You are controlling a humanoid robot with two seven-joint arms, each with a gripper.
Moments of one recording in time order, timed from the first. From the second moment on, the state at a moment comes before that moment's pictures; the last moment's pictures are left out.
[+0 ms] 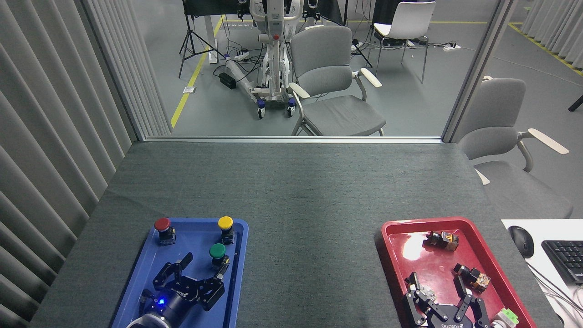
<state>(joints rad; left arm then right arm) -0.20 0.24 -0.26 -1.07 -1.25 -0.31 0.24 0.21 -0.10 0.01 -1.59 1.29 0.01 -0.23</state>
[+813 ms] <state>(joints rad) -0.33 0.18 -0.32 -0.84 -1.25 -0.31 0.25 0.21 -0.07 0.01 -1.59 1.34 -0.02 -0.24</state>
